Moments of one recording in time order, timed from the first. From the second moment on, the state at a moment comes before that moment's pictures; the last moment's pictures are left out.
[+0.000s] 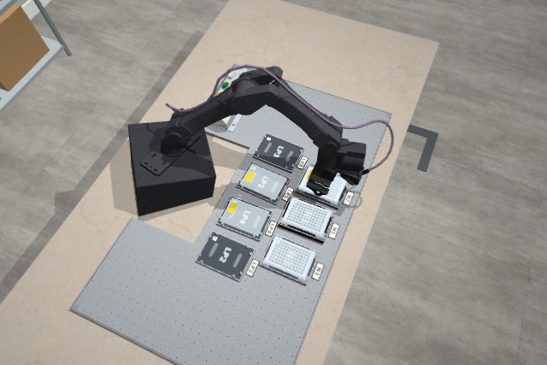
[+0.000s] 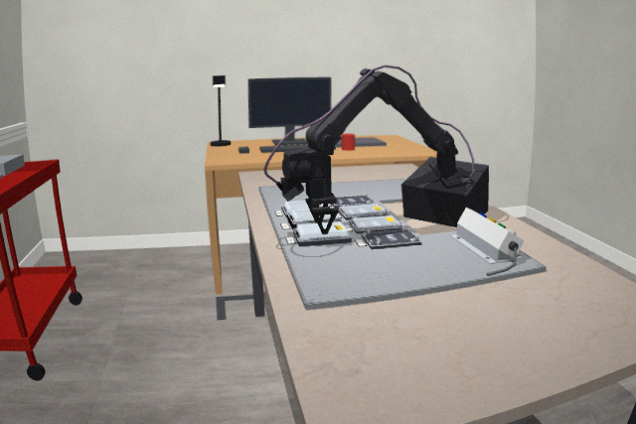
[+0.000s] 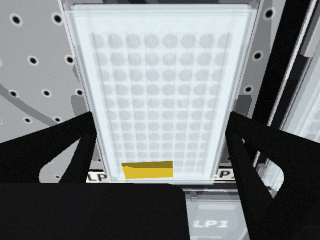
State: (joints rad) arm 0.39 2.25 1.72 -0.84 -0.11 0.27
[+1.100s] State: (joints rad) arm 0.39 2.24 1.73 -0.87 -0.11 0.27
